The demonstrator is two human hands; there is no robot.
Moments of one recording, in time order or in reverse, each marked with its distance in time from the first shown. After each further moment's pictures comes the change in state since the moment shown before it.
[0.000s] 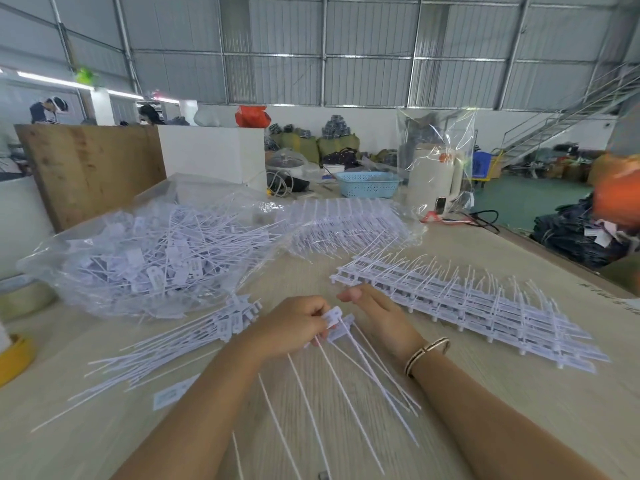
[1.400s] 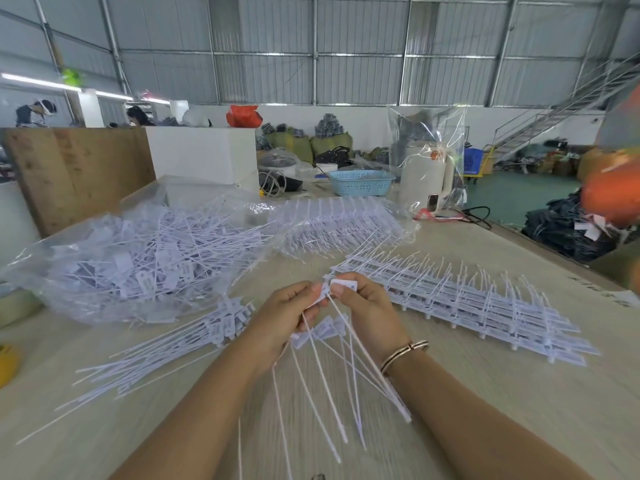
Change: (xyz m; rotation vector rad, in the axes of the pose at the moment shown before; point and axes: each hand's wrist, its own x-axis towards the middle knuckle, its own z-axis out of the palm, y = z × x) left_hand 0.000 0.006 0.010 -0.592 0.200 0.073; right_hand 0.002 -0.014 0.019 0.458 0.021 -0.139
